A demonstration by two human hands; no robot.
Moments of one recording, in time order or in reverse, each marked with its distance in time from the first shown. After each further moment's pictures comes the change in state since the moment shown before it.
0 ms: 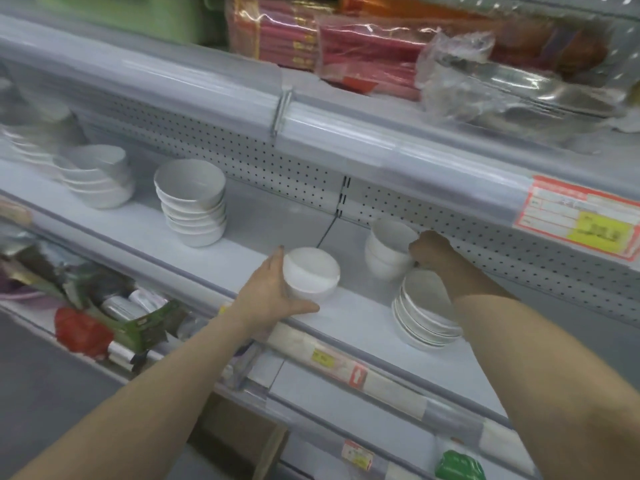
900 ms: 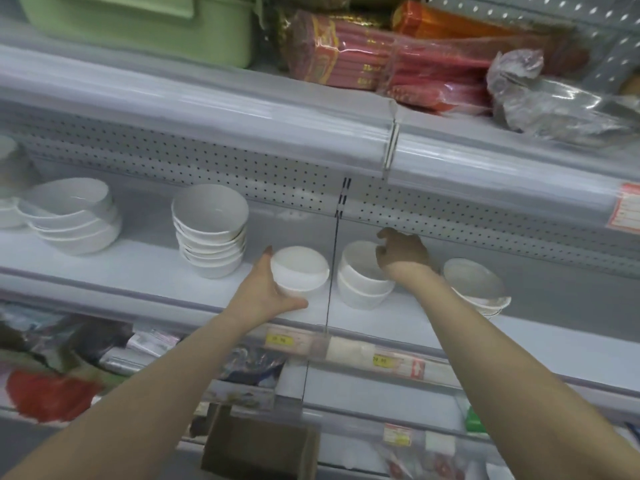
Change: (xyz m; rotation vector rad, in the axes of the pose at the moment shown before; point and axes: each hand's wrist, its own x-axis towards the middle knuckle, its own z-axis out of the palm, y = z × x) left_hand 0.045 -0.082 -0.070 -0.193 -0.127 0.102; right_hand -0.076 -0.101 0.054 -0.114 0.174 -0.052
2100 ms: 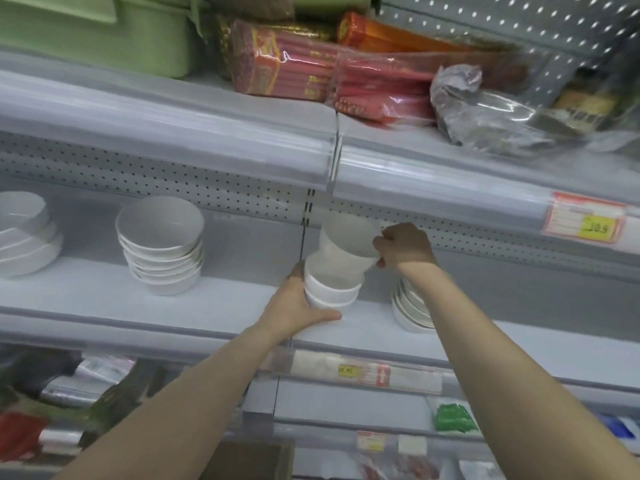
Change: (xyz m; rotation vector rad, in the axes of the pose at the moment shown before) left_hand 0.022 0.057 0.083 -0.178 -0.125 0.148; right_hand -0.020 0.032 -0.058 0.301 0.097 0.082
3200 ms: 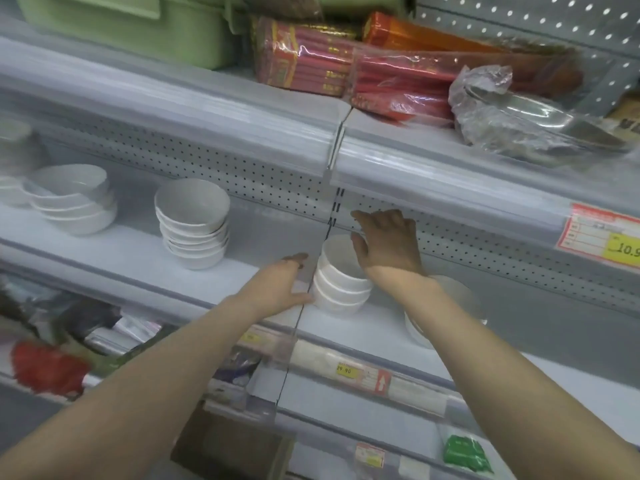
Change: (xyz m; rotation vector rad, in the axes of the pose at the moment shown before) left_hand -0.015 0.017 -0.043 0.536 -0.038 0.007; right_hand 0.000 -0.011 0.026 -0.429 0.186 -0.607
